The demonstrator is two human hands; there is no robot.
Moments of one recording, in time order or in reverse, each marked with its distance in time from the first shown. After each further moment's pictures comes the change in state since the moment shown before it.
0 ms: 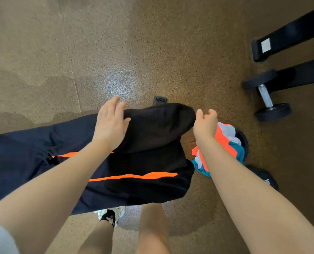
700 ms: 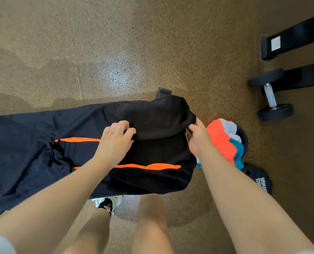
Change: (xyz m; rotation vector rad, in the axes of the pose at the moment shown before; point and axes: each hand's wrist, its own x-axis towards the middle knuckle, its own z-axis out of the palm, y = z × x) left_hand -0.067 0.000 0.014 0.082 -0.155 0.124; right_hand -0.028 0.036 0.022 0.526 -0.423 0.225
